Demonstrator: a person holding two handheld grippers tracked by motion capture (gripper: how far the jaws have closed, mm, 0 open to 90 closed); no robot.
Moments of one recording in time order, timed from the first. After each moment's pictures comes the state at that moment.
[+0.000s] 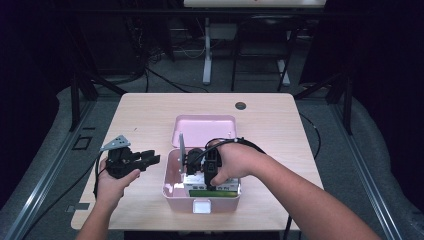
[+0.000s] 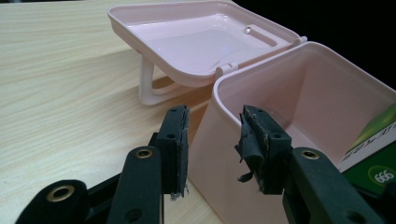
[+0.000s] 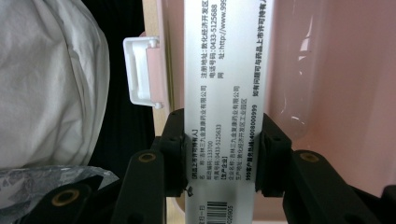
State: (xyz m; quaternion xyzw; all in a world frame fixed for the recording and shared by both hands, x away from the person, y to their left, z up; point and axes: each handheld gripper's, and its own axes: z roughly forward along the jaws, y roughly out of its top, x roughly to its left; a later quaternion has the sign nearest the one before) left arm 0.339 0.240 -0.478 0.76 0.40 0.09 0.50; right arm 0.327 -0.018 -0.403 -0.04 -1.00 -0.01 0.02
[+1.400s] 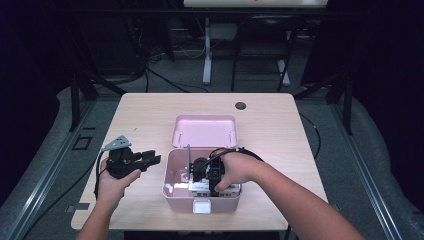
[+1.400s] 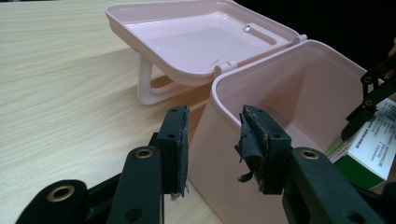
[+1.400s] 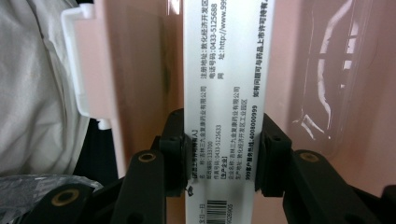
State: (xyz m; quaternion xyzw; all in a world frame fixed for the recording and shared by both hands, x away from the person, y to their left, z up) left arm 0.339 0.238 -0.479 0.76 0.40 0.09 0.50; right arm 0.339 -0.028 -0.460 -0.03 -1.00 -0.02 0.05
